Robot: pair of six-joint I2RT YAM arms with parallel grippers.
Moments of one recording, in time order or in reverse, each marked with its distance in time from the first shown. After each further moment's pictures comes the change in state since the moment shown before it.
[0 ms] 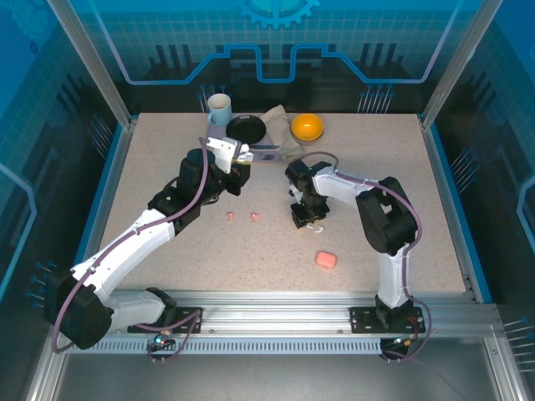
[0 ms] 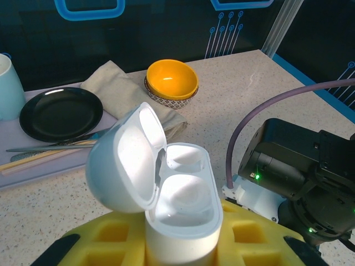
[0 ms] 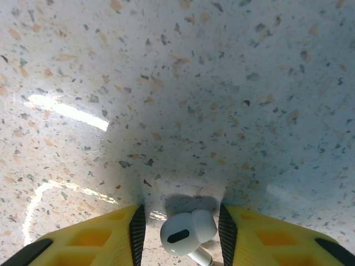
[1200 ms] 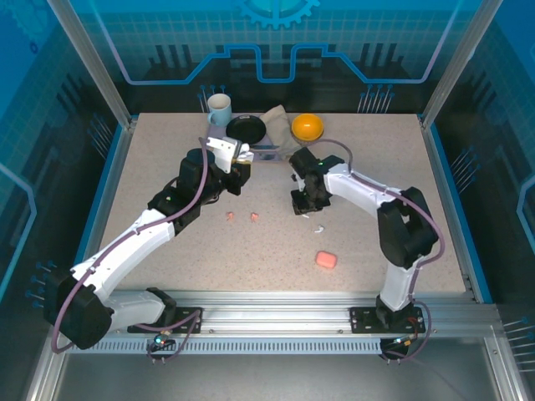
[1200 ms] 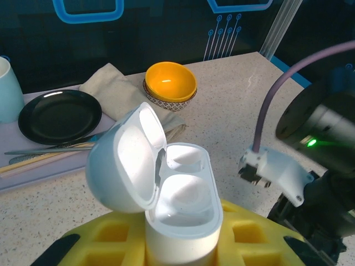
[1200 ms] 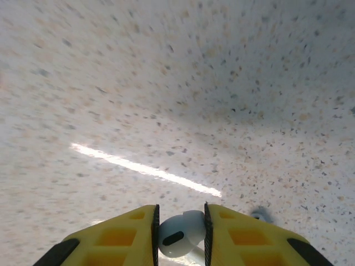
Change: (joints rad) left arm 0.000 0.000 0.000 0.011 0.008 0.000; right arm -0.005 -0.184 -0.005 0.045 -0.040 0.161
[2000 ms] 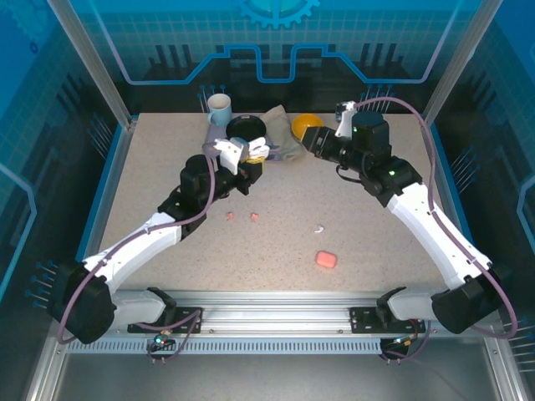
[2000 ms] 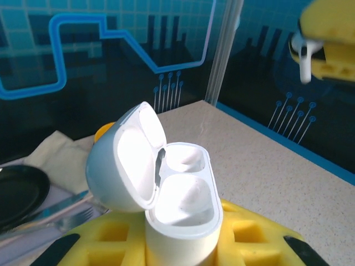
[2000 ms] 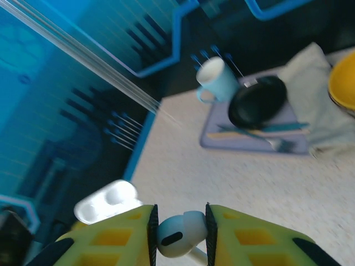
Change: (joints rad) left arm -0.023 0.051 -0.119 0.433 0.168 0.058; right arm -0.106 -0.531 -0.040 0.577 -0.153 0.367
